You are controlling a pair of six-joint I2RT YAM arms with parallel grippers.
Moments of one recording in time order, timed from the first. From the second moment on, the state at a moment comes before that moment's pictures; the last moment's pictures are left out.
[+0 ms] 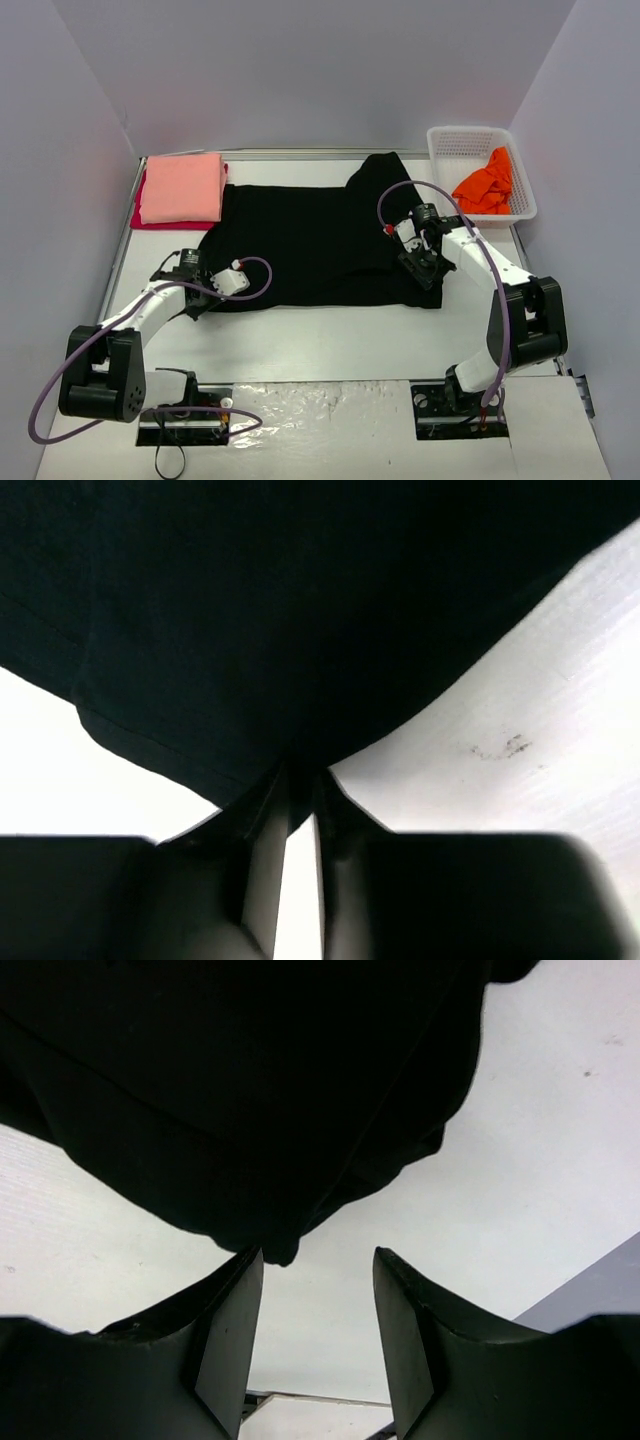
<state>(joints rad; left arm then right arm) -0.10 1.26 0.60 -0.56 0.04 0.90 0.24 1.53 1.04 -0.86 0.13 -0.42</state>
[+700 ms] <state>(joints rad) -0.10 1.27 0.60 -0.52 0.02 0.85 0.23 1.55 0.95 -0.89 0.09 -0.55</state>
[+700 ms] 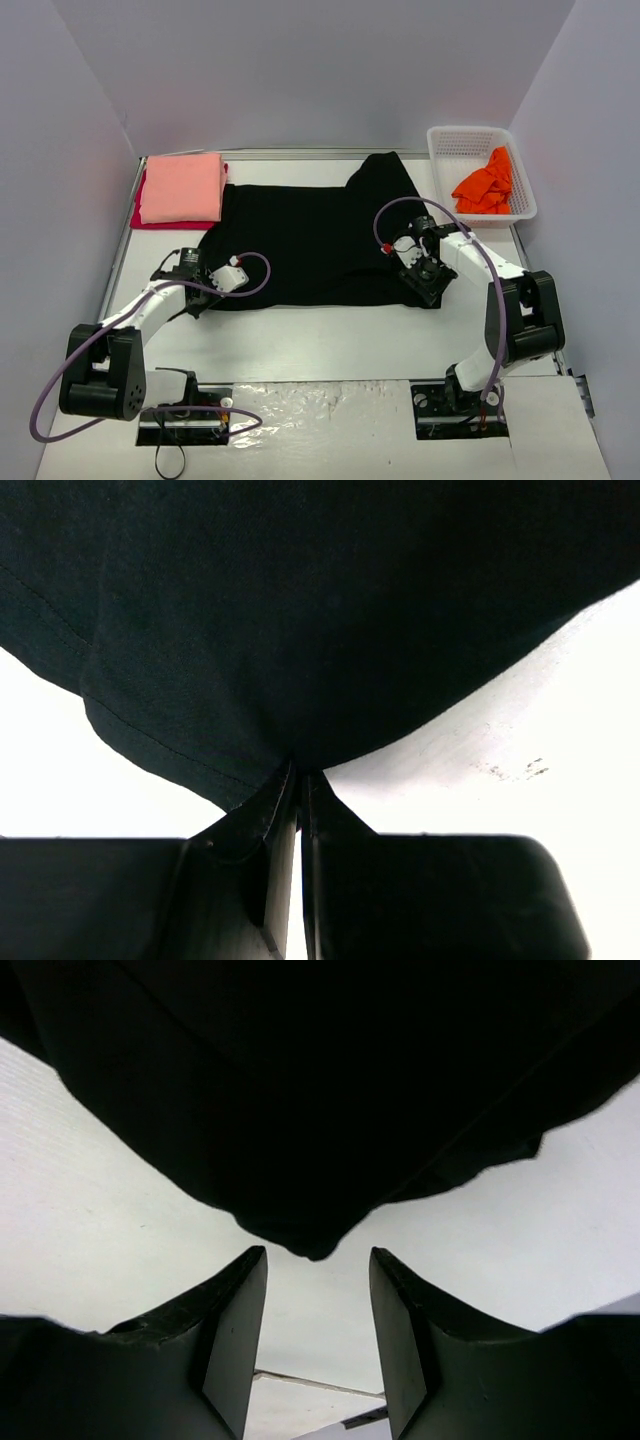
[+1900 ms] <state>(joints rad) -0.13 1.25 0.60 -0.54 0.00 0.80 0.04 1.71 1.06 -1.00 -0.02 -0.76</state>
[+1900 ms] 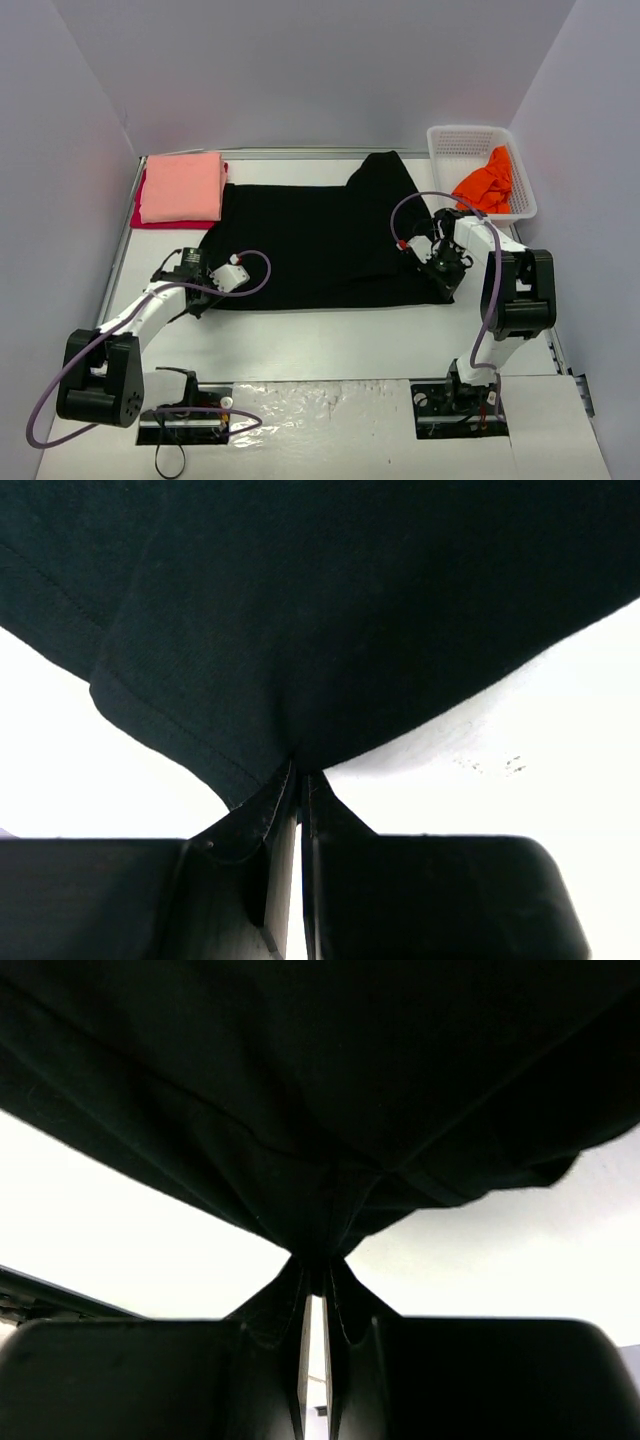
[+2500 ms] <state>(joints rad) -0.19 1.10 0.60 -0.72 0.05 0.84 -0.02 1.72 1.07 -1.05 -0.02 -0.81</state>
